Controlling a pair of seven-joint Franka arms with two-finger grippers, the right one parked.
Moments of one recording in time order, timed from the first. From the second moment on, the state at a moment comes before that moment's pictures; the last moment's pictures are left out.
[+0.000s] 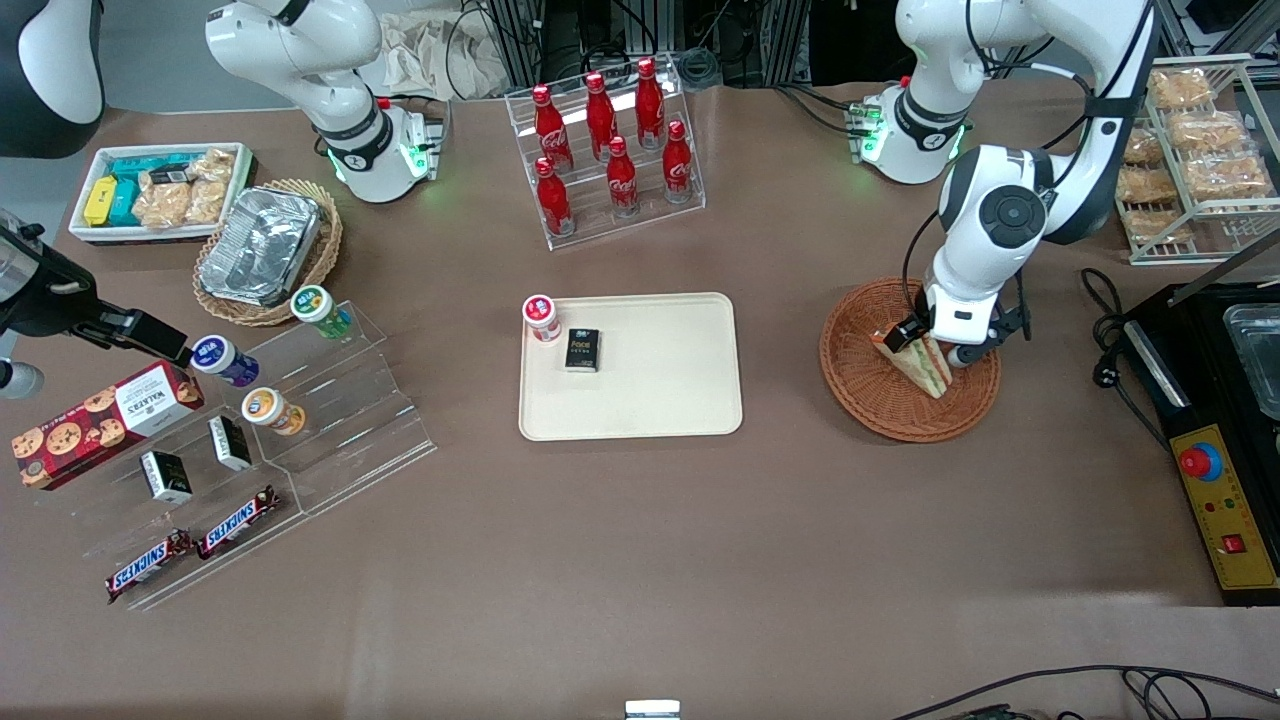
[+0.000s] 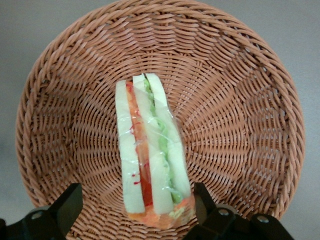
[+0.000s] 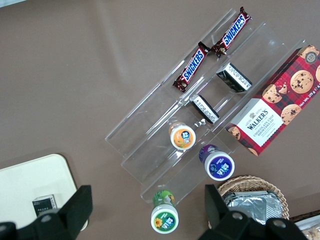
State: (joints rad) arm 0.03 0.01 -0.26 -2.54 0.09 2.52 -0.87
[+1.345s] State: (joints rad) arm 0.03 -0.03 -0.35 -2.08 0.15 1.94 -0.99
